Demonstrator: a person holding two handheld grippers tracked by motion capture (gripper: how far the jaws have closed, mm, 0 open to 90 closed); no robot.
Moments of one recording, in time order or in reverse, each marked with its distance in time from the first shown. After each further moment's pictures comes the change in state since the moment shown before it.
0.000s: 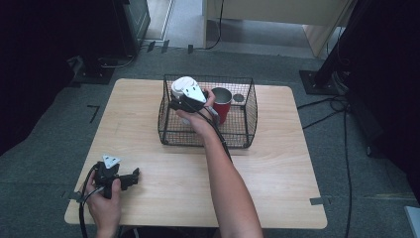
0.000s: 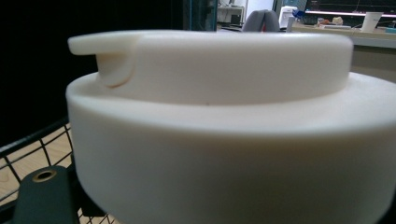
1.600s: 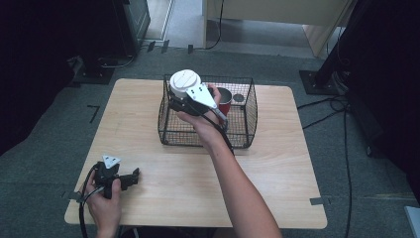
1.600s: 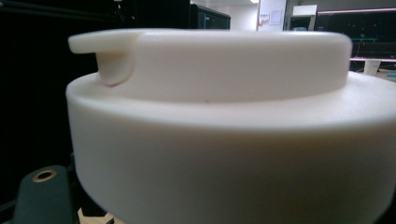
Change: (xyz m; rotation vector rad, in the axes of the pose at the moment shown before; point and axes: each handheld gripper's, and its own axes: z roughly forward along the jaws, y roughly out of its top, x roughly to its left) left arm 0.000 0.000 0.000 -0.002 0.000 -0.002; right arm 0.007 0.052 -0.070 -0.168 0.065 0.027
